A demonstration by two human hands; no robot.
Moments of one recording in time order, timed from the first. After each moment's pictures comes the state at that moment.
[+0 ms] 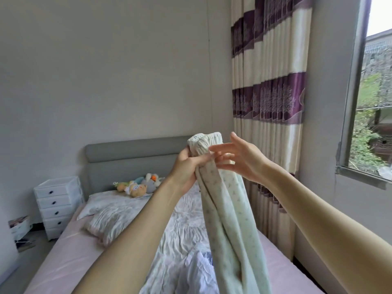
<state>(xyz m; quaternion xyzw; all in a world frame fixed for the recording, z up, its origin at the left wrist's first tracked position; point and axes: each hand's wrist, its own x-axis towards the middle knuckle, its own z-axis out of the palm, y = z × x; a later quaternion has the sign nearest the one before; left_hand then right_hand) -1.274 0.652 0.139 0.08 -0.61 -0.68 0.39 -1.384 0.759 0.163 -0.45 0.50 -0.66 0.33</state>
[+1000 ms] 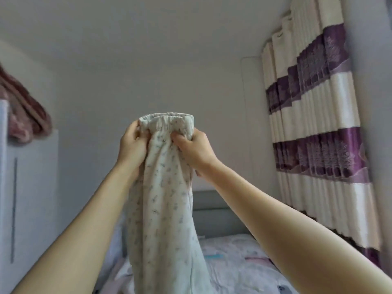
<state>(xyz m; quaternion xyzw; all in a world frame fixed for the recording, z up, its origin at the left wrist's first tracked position) -1.070 0.567 0.327 0.12 -0.64 -0.31 0.69 -1.189 0.653 0.321 -0.63 0.41 -0.66 0.06</state>
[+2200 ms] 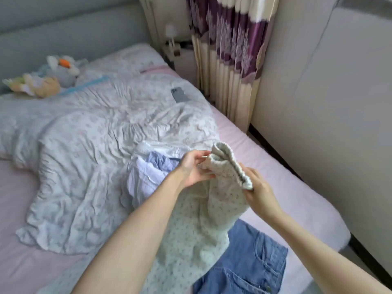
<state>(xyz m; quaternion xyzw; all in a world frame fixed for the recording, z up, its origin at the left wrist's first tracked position) -1.537 0.622 -0.245 0.37 -0.47 -0.80 -0.04 -1.594 0.817 -0.283 -0.35 0.84 -0.40 0.11</state>
